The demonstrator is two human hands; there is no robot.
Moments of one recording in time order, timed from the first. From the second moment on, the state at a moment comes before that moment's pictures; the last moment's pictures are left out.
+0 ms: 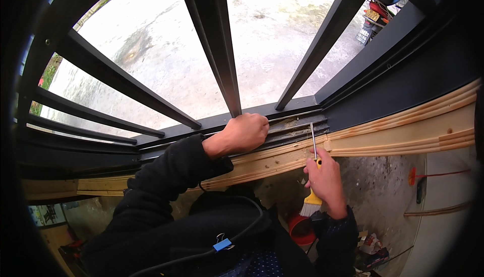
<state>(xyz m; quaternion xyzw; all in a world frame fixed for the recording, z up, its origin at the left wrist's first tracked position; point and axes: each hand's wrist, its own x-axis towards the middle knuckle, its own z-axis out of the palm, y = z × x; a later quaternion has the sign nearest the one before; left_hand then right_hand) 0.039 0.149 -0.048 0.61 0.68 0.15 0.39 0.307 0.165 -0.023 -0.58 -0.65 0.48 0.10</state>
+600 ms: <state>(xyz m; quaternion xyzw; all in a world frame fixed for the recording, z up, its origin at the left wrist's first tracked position) 0.038 0.150 -0.046 0.54 0.63 0.23 0.51 0.276 0.203 -0.025 -0.53 -0.73 0.43 -0.04</state>
